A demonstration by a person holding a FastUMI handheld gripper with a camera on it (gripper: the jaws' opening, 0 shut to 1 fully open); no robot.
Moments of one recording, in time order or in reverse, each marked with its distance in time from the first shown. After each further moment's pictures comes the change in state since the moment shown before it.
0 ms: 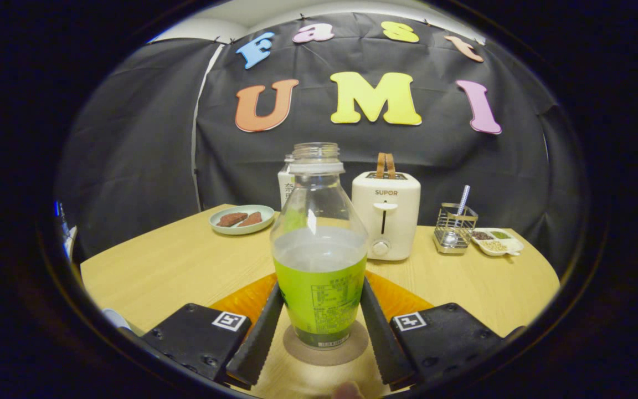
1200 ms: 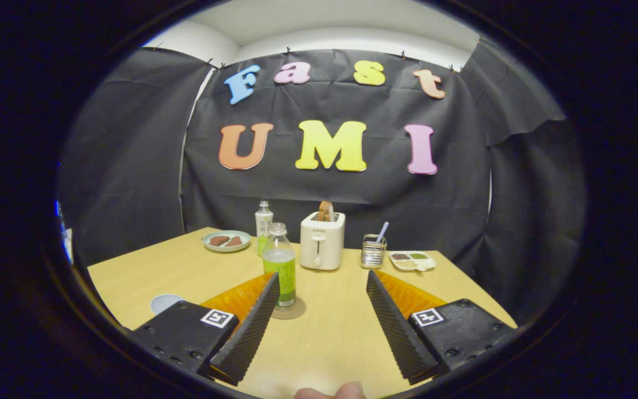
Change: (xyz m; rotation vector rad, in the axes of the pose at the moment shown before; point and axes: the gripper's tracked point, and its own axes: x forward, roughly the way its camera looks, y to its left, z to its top) arm -0.238 -0.059 0.020 0.000 -0.161 -0.182
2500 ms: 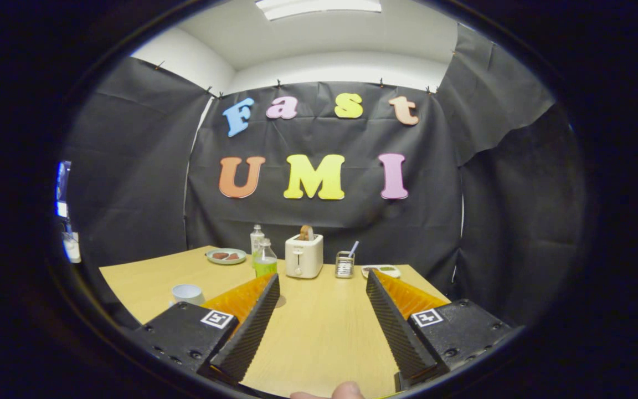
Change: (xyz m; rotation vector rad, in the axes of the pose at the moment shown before) arm -0.119 -0.055 -0.006 0.029 -0.129 -0.002
